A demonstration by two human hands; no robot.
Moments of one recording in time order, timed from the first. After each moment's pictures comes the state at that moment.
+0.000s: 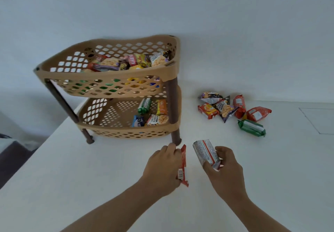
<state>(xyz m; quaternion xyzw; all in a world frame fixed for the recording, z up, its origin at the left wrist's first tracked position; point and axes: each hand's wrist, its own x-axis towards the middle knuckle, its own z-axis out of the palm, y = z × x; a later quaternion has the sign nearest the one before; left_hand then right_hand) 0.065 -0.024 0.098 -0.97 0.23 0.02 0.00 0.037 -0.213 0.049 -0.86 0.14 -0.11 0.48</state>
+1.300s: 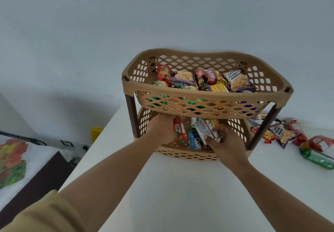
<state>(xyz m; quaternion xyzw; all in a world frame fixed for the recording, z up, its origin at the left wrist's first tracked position) 0.251 0.214 0.145 -0.98 0.13 -0.04 -0.14 0.187 -0.002 0.114 -0.89 0.06 -0.12 0.44</state>
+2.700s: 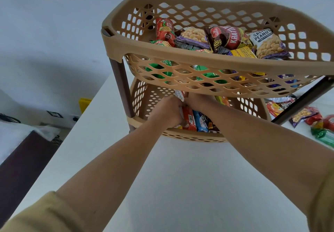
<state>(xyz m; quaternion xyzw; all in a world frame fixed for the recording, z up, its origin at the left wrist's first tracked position) 0.277 0.202 0.099 -0.96 0.08 0.09 -0.26 0.326 0.072 0.099 -0.99 -0.04 0.03 0.15</state>
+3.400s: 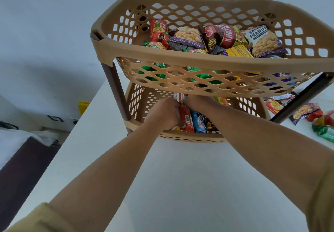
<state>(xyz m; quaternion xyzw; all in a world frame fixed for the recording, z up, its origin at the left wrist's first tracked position) 0.280 0.203 0.093 -0.96 0.09 0.08 -0.27 0.333 0.060 0.083 -0.98 -0.04 0.05 0.19</state>
